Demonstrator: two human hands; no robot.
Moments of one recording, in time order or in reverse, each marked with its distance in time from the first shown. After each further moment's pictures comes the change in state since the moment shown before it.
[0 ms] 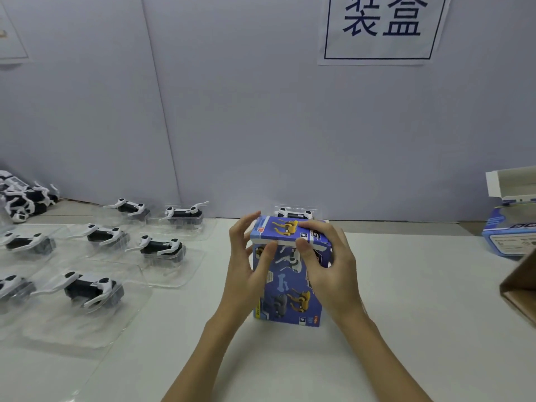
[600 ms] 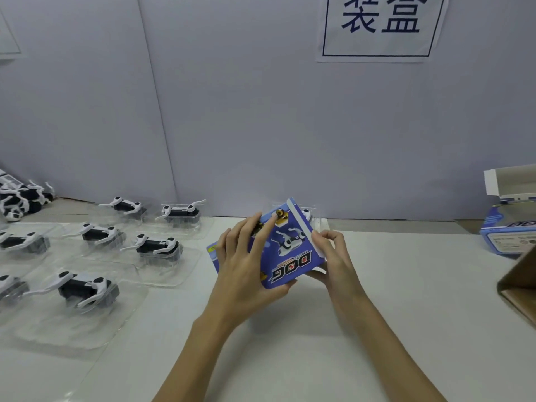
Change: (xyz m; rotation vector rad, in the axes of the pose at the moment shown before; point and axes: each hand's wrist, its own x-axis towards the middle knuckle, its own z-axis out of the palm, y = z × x) left_hand -0.003 -0.005 -0.010 0.789 -0.173 0.283; right_hand 0.009 0.017 -0.008 0.324 -0.076 0.554
